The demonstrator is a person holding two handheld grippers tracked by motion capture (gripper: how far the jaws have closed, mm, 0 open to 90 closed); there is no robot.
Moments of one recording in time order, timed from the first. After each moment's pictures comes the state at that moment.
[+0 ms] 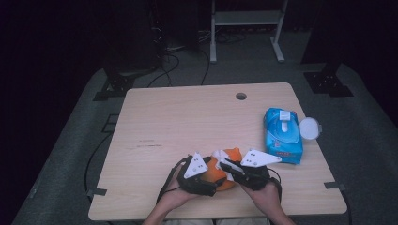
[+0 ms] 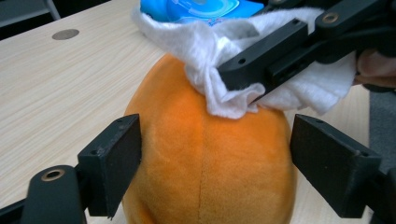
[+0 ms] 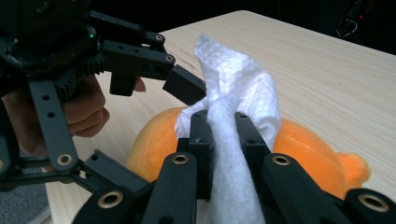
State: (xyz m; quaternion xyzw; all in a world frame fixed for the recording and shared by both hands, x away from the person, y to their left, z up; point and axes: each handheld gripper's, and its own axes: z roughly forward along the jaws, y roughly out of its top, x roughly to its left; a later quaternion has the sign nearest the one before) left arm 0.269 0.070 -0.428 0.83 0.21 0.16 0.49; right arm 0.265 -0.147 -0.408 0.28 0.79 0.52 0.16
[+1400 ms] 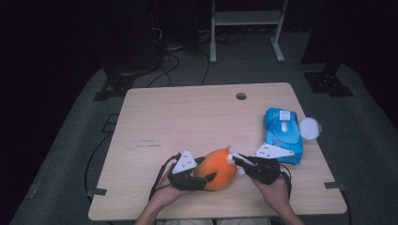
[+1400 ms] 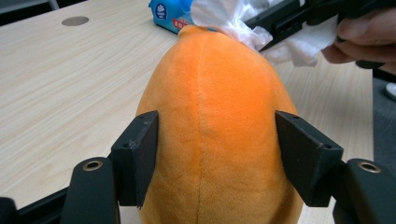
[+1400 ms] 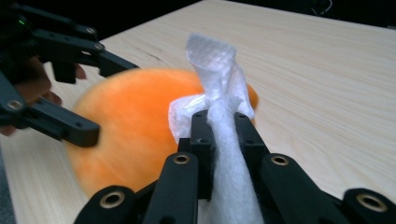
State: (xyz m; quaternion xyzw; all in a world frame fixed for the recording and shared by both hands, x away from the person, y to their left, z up) left arm 0.281 0.096 -0.429 0.82 0.24 0.12 0.50; right arm 0.284 -0.182 -0.420 0.35 0.77 0.51 0.15
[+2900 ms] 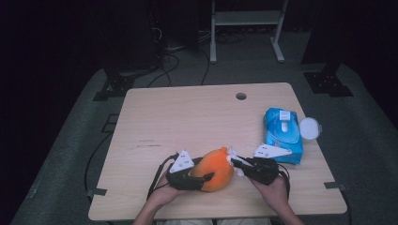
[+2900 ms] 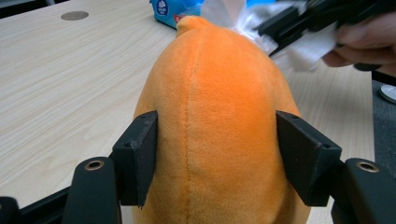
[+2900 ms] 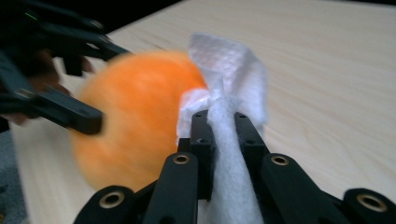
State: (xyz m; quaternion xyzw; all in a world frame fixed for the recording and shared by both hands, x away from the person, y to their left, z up) left arm 0.284 0.102 -0.436 0.82 0.23 0.12 0.51; right arm 0.284 -0.178 -0.421 0.34 0.78 0.52 0.12
